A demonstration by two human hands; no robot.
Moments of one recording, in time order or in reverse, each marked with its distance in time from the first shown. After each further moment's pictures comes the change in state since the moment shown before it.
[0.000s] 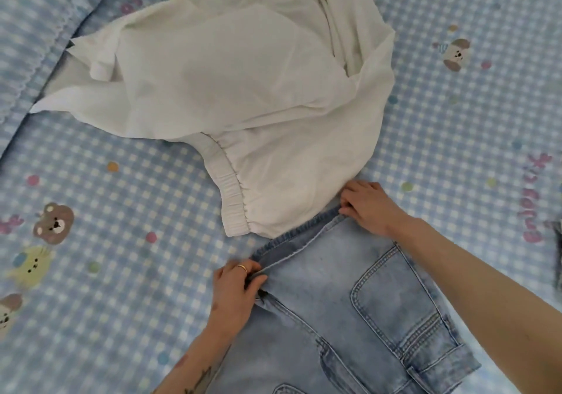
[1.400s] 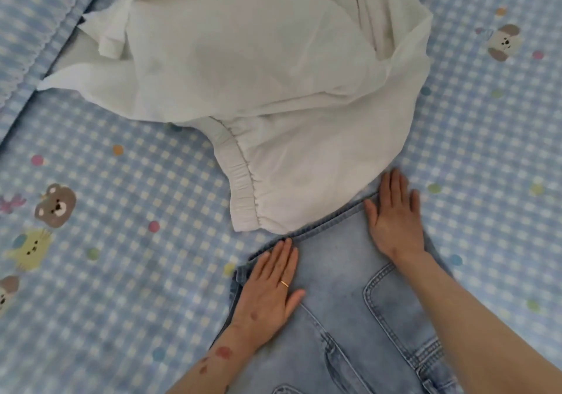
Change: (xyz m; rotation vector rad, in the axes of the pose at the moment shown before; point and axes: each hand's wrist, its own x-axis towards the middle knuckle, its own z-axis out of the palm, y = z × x) left_hand 0.005 -0.020 0.058 0.627 -0.011 0.392; right_hand -0.007 -0.003 0.067 0.016 0.248 0.529
